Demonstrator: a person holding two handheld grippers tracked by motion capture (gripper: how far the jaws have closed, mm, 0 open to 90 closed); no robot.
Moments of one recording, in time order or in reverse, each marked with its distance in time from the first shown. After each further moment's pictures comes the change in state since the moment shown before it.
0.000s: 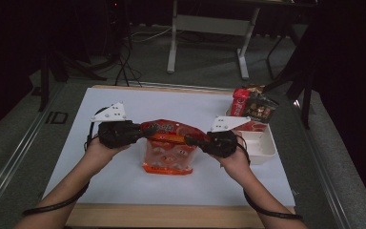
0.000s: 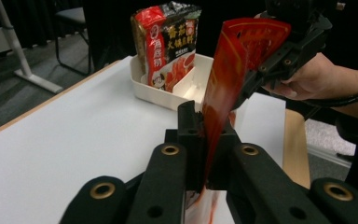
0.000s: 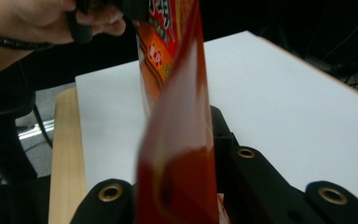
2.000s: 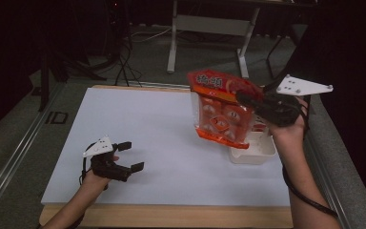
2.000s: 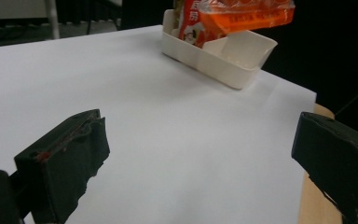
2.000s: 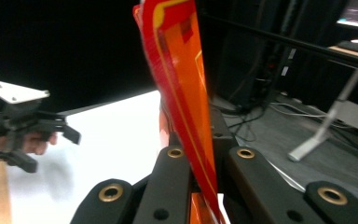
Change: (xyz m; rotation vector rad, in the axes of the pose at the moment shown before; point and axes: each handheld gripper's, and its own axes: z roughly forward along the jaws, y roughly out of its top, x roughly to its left) left arm -0.004 -0.122 -0.005 -0.064 0.123 -0.181; right arm -0.030 0.073 -0.134 -0.165 -0.303 -0.049
